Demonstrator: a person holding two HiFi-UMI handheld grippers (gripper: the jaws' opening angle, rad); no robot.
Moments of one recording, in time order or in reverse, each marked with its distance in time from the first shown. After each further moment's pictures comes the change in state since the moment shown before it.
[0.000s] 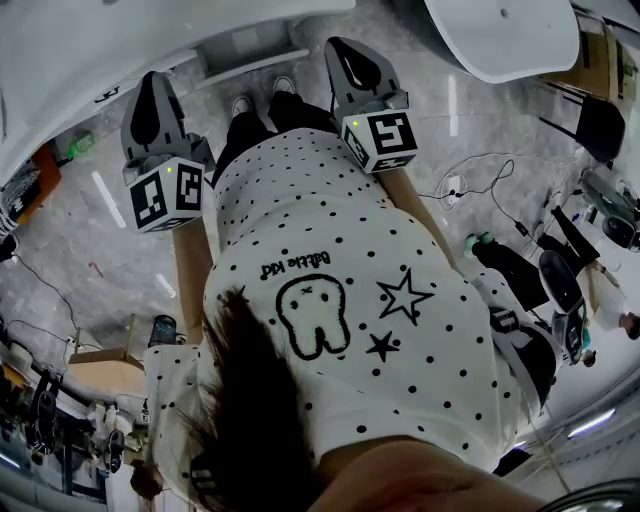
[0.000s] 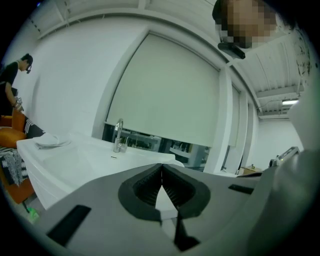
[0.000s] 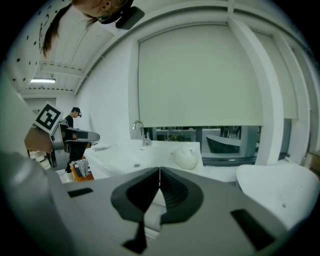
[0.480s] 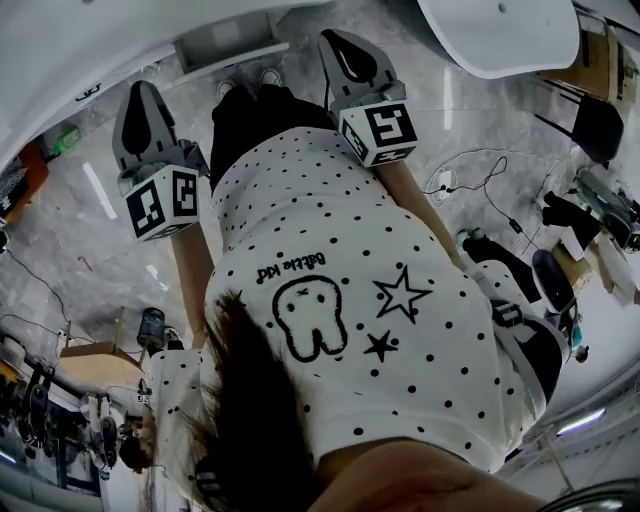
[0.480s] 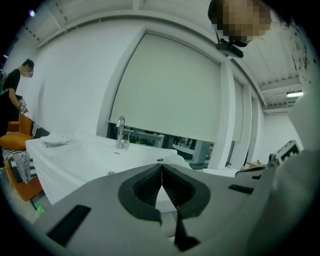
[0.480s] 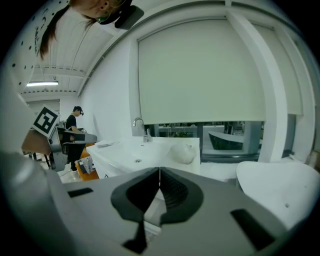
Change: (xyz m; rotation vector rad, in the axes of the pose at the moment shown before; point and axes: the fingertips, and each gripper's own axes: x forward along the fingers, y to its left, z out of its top) left arm -0.015 0.015 -0.002 0.022 0.014 0.075; right arm 0.011 0.004 0.005 -0.003 0.027 0.060
